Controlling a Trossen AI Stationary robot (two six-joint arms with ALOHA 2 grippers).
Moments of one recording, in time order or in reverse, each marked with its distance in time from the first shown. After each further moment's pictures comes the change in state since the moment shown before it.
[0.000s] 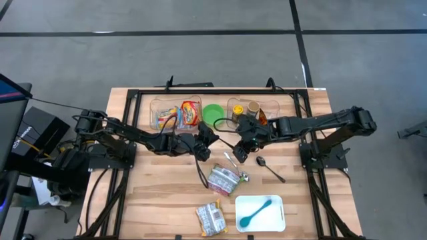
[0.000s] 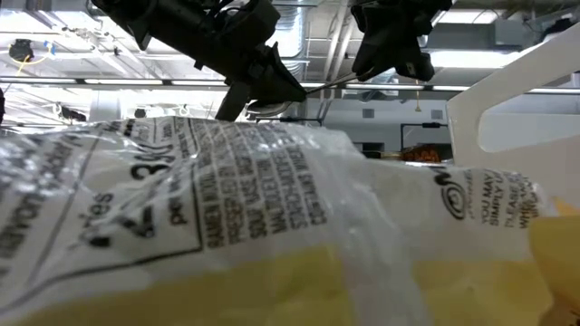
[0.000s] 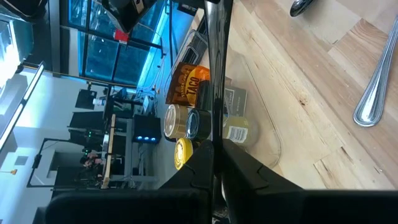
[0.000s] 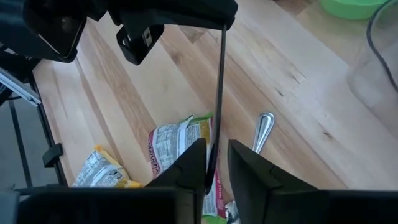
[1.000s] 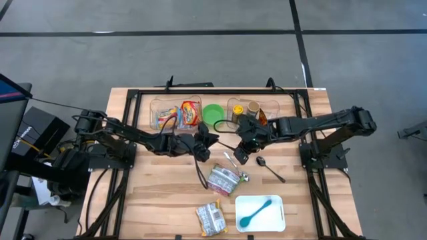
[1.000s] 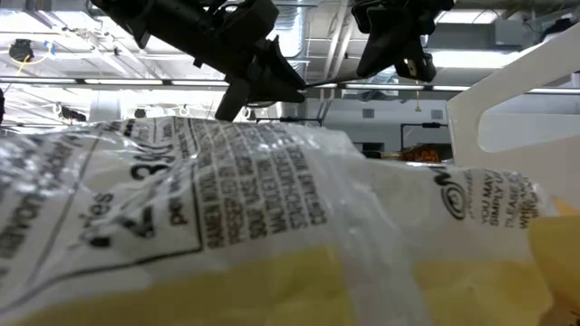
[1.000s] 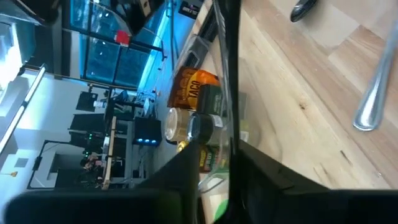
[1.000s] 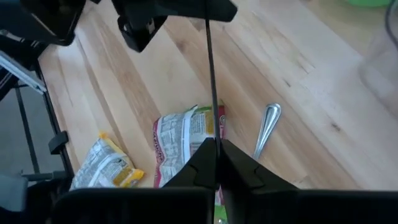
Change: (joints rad) left arm 0.000 -0.006 -0.001 0.002 0.004 0.000; right arm -0.007 -0.001 -0.001 -0.011 -0.046 -0.012
